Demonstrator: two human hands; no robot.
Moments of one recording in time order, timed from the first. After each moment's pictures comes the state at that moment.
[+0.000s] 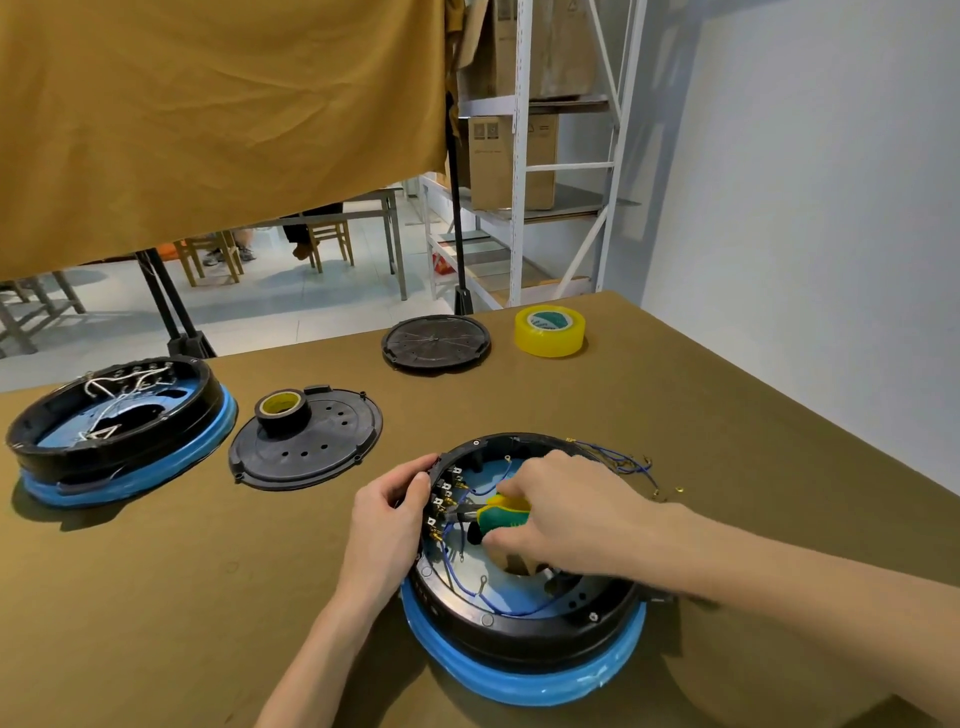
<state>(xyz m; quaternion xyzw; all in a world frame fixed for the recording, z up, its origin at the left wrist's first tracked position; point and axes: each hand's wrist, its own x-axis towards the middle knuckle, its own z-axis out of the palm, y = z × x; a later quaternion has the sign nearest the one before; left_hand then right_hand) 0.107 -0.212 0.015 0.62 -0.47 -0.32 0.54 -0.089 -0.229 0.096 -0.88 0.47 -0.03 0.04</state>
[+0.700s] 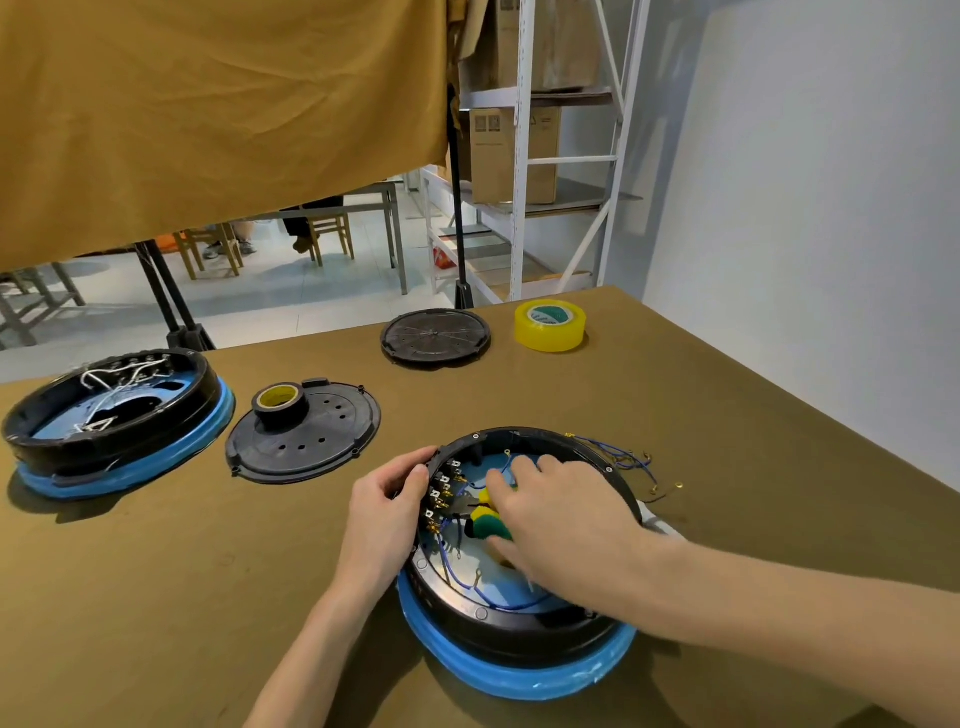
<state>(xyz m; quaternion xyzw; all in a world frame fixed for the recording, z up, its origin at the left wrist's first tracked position) 0.106 -0.215 0.017 0.62 -0.48 -0.31 0.54 -0.082 -0.216 0.076 -0.90 0.41 -0.05 -0.10</state>
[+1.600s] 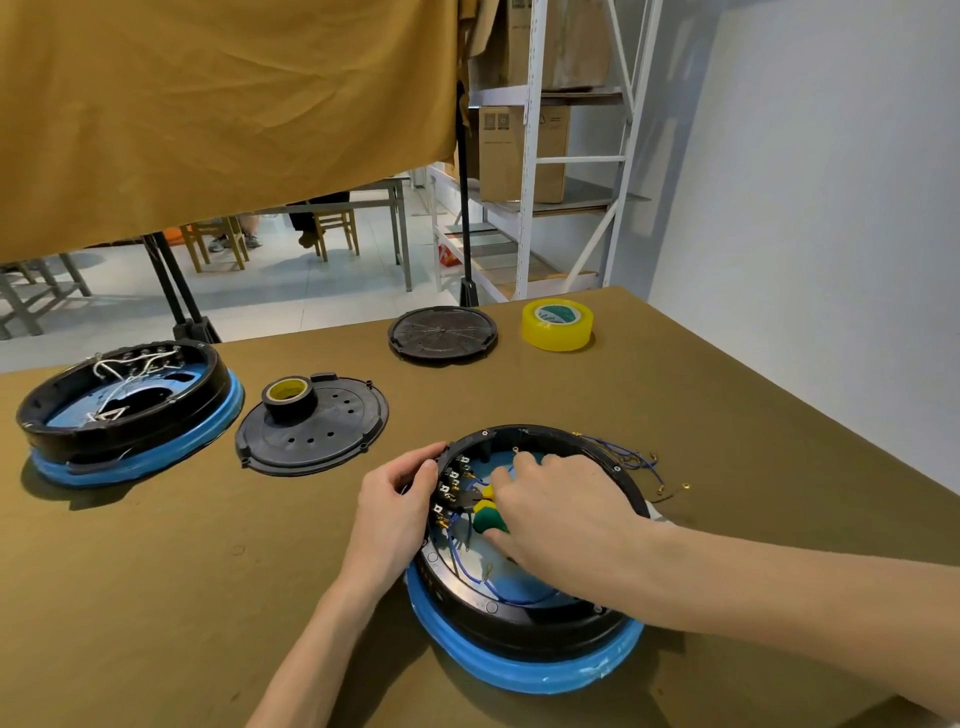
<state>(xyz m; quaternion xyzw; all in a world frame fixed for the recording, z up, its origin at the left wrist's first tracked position) 0.110 -0.214 0.014 0.60 -0.48 -0.33 0.54 -0.070 -0.216 0.088 -0.90 0.41 0.01 -0.12</state>
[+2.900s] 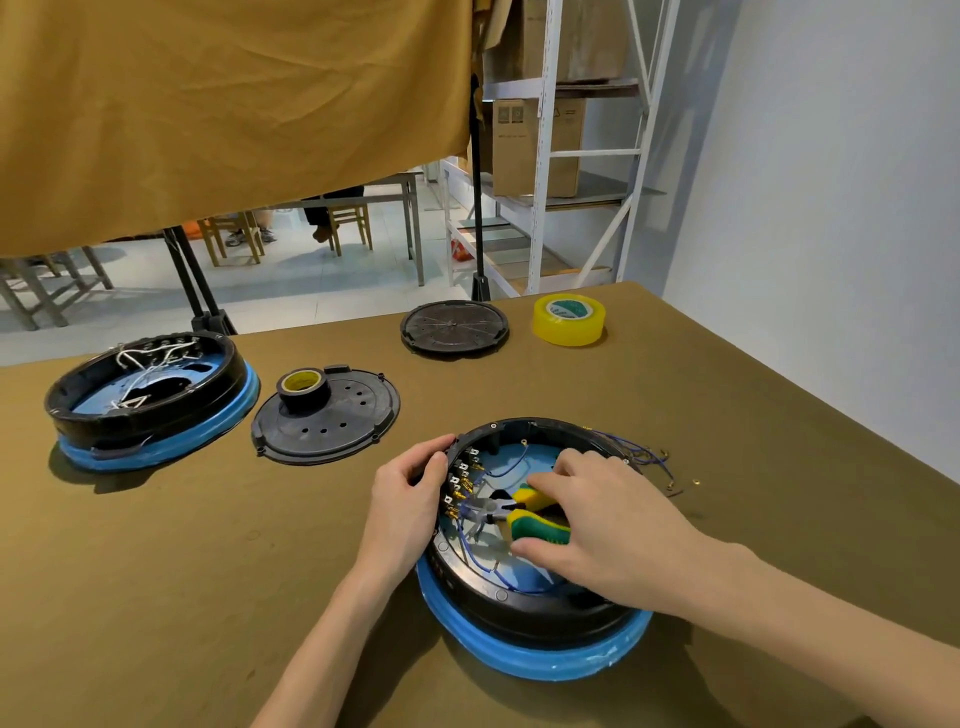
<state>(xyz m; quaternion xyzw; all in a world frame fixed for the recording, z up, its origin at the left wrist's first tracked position) 0.108 -0.213 0.012 0.60 -0.48 -0.33 0.55 -0.110 -0.209 0.079 -0.89 0.44 -0.07 0.04</state>
